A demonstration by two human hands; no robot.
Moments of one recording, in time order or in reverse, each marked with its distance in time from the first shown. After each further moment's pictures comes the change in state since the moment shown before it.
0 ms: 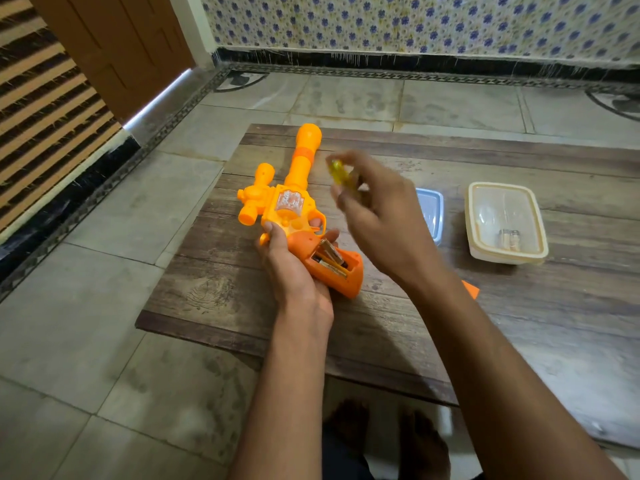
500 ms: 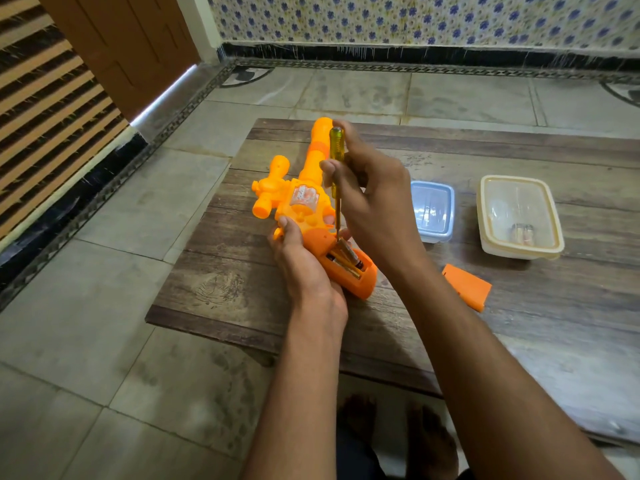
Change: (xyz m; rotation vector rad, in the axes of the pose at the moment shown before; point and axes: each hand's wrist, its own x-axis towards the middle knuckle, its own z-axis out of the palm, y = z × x) left_hand -0.003 -0.004 0.003 -0.009 0.007 0.047; right_hand 0.015 0.003 0.029 0.052 0.160 -0.045
